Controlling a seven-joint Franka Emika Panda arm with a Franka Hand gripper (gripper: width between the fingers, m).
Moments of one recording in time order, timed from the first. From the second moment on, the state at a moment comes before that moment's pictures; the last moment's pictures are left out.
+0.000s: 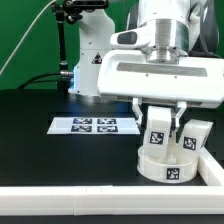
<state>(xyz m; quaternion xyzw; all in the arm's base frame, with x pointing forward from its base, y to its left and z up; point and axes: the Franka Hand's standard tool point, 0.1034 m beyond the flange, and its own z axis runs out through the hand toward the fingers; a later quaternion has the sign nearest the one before) 0.579 0.061 0.080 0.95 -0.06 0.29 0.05</state>
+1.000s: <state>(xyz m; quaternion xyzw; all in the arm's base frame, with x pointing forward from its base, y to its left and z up) 0.573 0.058 0.076 0.95 -0.09 0.29 0.05</state>
